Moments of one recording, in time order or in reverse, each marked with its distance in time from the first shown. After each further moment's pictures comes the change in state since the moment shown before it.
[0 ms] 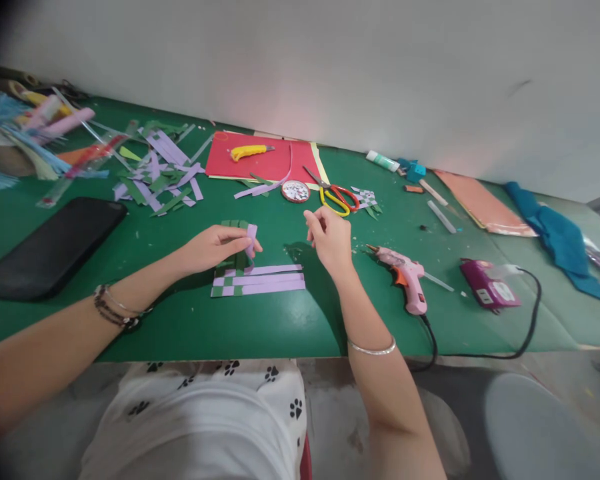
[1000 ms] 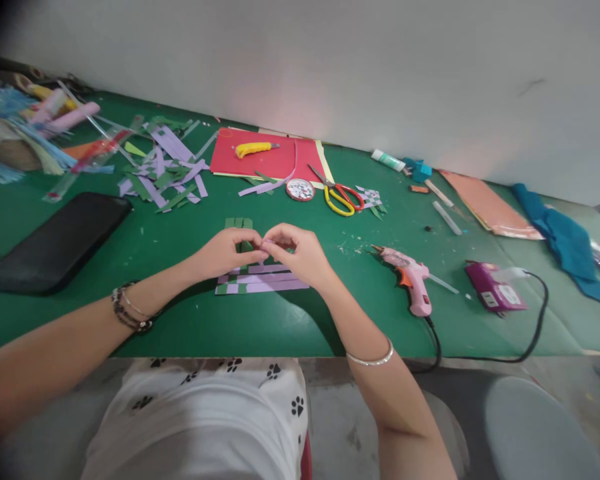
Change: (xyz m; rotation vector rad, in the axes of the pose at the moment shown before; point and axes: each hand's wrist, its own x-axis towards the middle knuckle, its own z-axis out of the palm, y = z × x) left_hand 0.004 0.000 0.017 -0.012 0.121 0.082; right_hand -0.022 -0.019 0.025 0.353 -0.454 -0.090
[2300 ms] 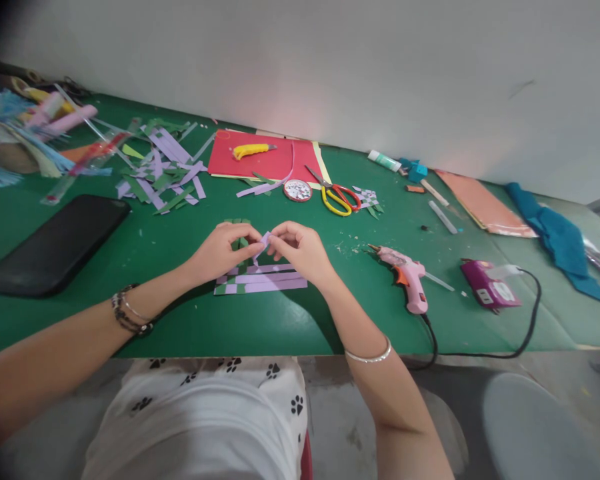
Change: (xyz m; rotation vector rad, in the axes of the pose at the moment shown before) left_hand -0.002 0.004 0.001 0.263 0.137 0.089; right_hand 0.002 0.001 -0.003 0.086 0.044 0.117
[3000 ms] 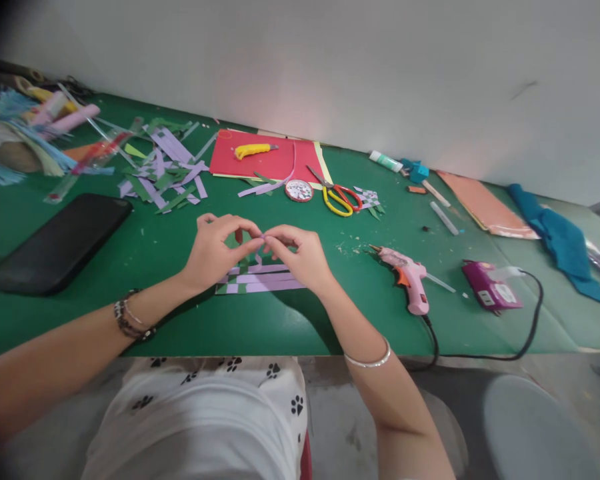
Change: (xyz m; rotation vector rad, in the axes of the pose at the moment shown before) left_hand -0.008 0.012 0.000 0.119 0.290 0.017; right_hand -0.006 -0.005 0.006 -0.119 0.043 -0.171
